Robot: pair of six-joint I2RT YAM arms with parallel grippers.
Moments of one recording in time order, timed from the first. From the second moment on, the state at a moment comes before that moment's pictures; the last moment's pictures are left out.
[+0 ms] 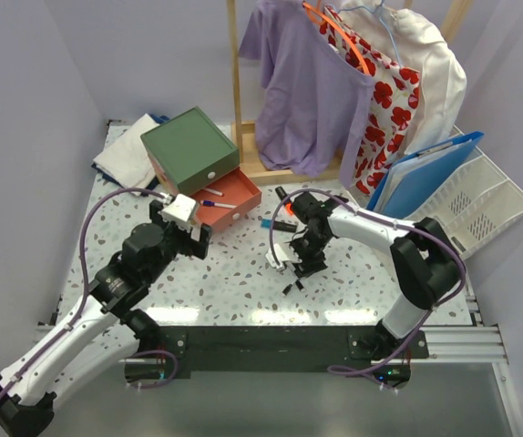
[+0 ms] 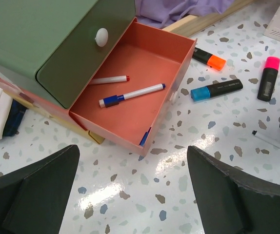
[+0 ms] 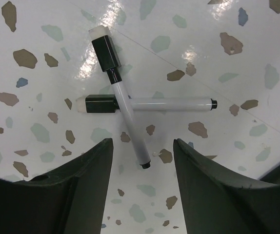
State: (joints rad) left arm -0.65 0.61 0.62 -0.30 -0.24 0.01; right arm 0.64 1.67 1.06 -0.91 -0.48 -1.41
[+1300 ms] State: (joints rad) left arm -0.65 0.46 0.62 -0.30 -0.35 0.00; right arm 0.79 1.73 1.78 -0.95 -0.25 -1.06
